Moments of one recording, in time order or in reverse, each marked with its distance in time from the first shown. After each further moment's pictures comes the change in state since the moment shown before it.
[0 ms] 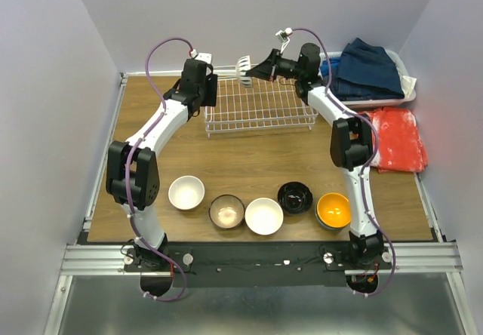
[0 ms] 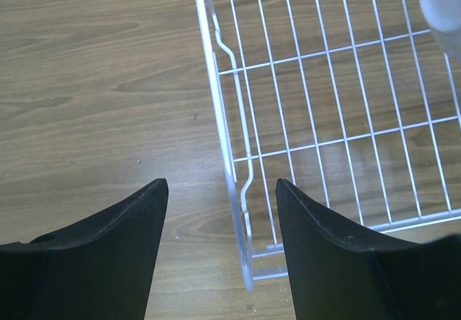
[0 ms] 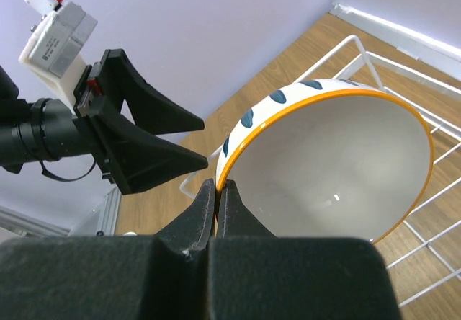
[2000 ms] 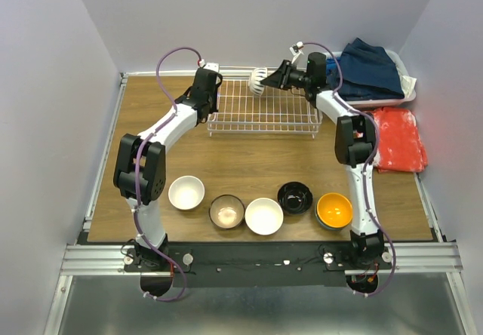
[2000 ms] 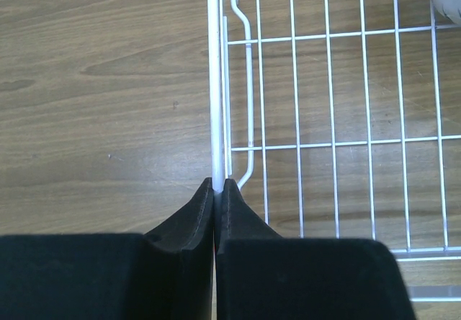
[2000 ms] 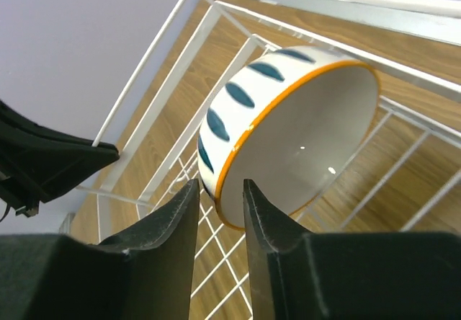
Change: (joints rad) left arm -0.040 0.072 -0.054 0.074 -0.066 -0.027; right arm -0.091 0.084 -0.021 -0.208 0.134 -0.140
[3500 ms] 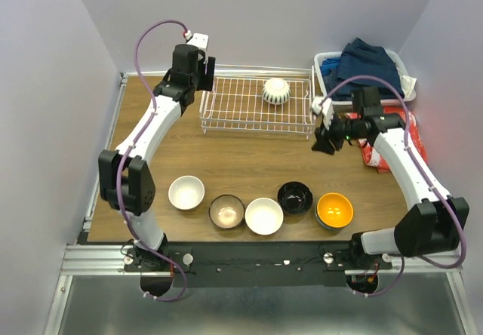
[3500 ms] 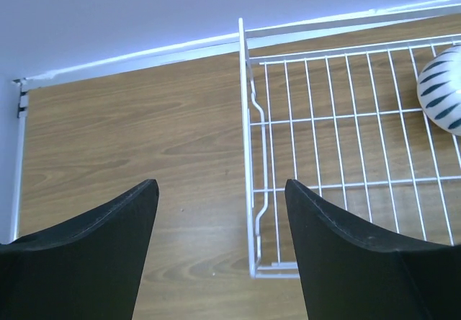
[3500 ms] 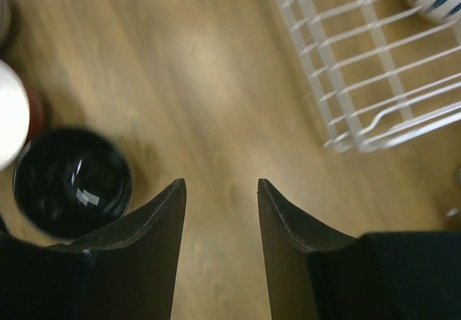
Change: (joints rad) left arm 0.050 -0.083 0.179 -0.034 0.050 0.146; right arm -0.064 -1.146 -0.823 -1.063 0.190 -1.397
